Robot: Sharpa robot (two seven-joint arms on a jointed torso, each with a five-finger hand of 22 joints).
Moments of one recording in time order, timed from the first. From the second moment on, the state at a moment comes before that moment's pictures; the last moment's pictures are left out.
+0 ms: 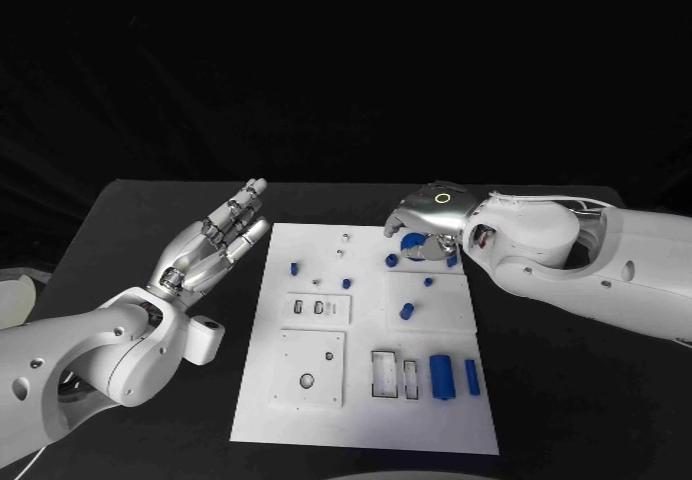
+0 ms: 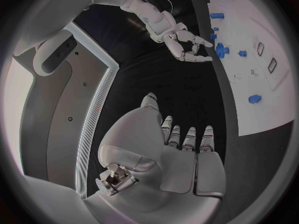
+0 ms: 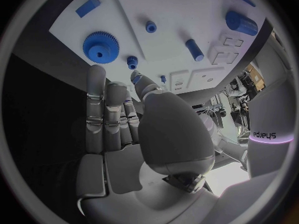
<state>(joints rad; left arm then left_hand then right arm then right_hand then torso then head) 1.24 -1.05 -0.21 1.78 -0.27 -0.34 0.68 1.32 0.23 -0.28 0.29 0.37 0.26 -0.08 0.03 0.03 0.02 -0.12 0.00 0.00 0.00 0.04 0.00 0.00 0.16 0.01 0.22 0.00 0.00 1.37 -0.92 -0.12 1.72 -1.93 -0.10 -0.19 1.41 -0.10 0.20 0.08 0.20 0.95 0.11 0.14 0.16 0.93 0.07 0.14 0.08 1.39 -0.05 0.94 0.65 0.18 1.24 0.06 0.82 0.49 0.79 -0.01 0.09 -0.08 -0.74</state>
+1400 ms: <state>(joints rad) 1.24 -1.03 -0.21 1.76 -0.28 -0.33 0.68 1.34 0.24 -0.27 0.29 0.39 0.28 -0.06 0.03 0.03 0.01 -0.10 0.00 0.00 0.00 0.04 0.00 0.00 0.16 0.01 0.22 0.00 0.00 1.26 -0.82 -0.12 1.54 -1.90 -0.20 -0.13 1.40 -0.11 0.30 0.09 0.22 0.99 0.12 0.12 0.16 1.03 0.07 0.15 0.08 1.41 -0.04 1.04 0.77 0.18 1.24 0.07 0.94 0.66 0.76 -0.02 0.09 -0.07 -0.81</state>
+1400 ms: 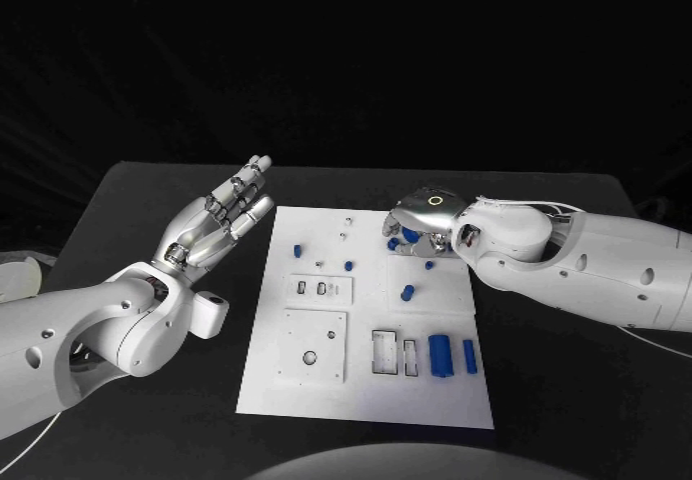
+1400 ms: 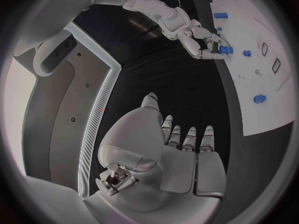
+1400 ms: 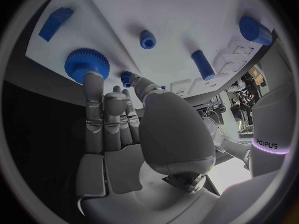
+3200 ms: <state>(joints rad) 1.23 -1.01 -0.21 1.71 -0.27 -0.30 0.68 1.38 0.26 -0.26 0.29 0.43 0.29 -0.04 0.03 0.03 0.01 -0.09 0.00 0.00 0.00 0.06 0.00 0.00 0.16 0.02 0.25 0.01 0.01 1.32 -0.56 -0.11 1.29 -1.77 -0.26 -0.07 1.42 -0.08 0.39 0.05 0.21 1.09 0.12 0.15 0.21 1.15 0.10 0.13 0.06 1.41 -0.02 1.07 0.80 0.17 1.24 0.08 1.02 0.79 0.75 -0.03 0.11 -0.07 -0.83</state>
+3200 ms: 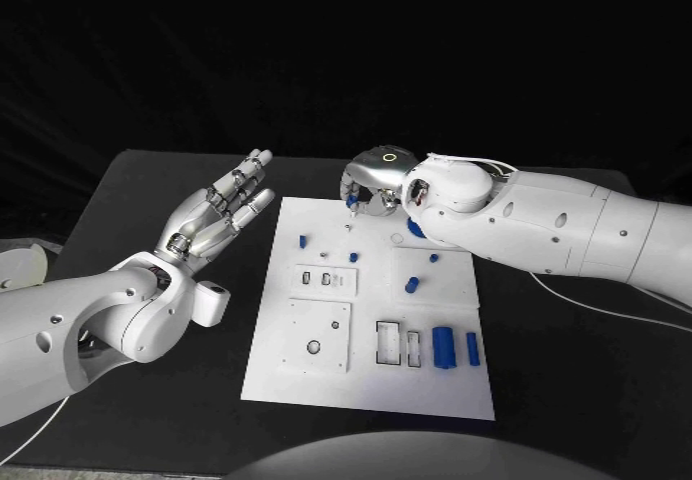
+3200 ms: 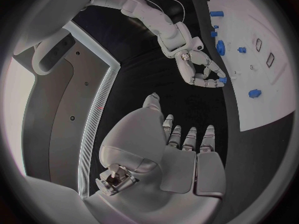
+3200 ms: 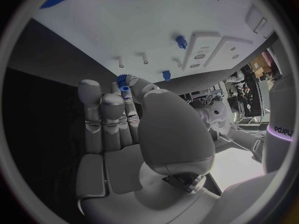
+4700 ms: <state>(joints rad) 1.23 -0.99 -0.21 1.70 -0.24 -0.29 0.67 1.39 0.26 -0.25 0.29 0.43 0.30 -0.04 0.03 0.03 0.01 -0.08 0.00 0.00 0.00 0.07 0.00 0.00 0.16 0.02 0.25 0.01 0.01 1.28 -0.53 -0.11 1.23 -1.73 -0.24 -0.05 1.43 -0.08 0.41 0.04 0.23 1.05 0.14 0.12 0.20 1.15 0.09 0.09 0.06 1.38 0.00 1.05 0.76 0.17 1.21 0.09 1.03 0.81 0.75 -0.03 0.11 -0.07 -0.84</state>
